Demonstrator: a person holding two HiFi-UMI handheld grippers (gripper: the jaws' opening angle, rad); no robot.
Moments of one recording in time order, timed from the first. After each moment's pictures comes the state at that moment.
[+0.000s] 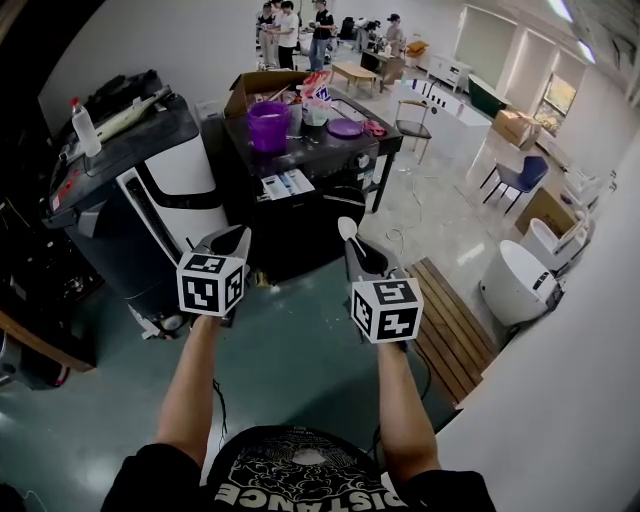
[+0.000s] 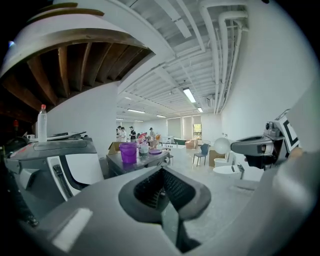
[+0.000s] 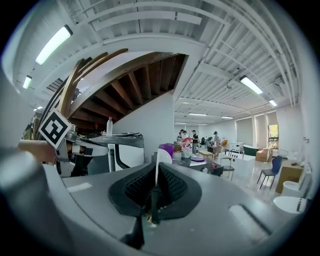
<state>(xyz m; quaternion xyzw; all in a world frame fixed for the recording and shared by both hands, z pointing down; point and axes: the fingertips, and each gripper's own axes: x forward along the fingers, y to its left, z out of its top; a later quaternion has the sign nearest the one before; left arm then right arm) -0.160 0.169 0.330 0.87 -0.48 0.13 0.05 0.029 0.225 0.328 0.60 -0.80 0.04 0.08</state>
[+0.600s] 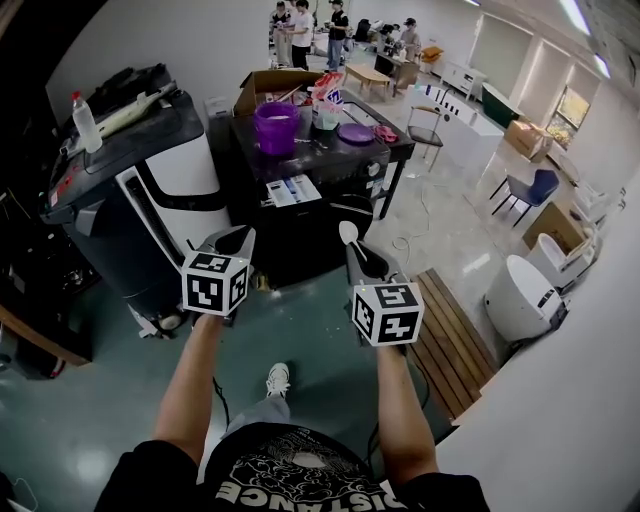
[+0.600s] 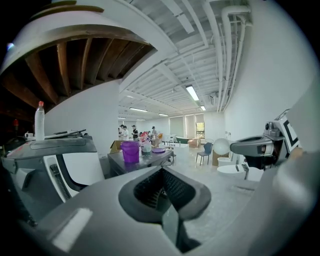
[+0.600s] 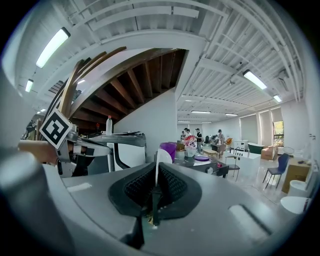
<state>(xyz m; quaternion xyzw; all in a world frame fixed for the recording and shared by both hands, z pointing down) -0.150 0.126 0.343 0.86 -0.49 0.13 0.05 0.035 0.177 0.343 0.58 -0.81 0.05 0.08</state>
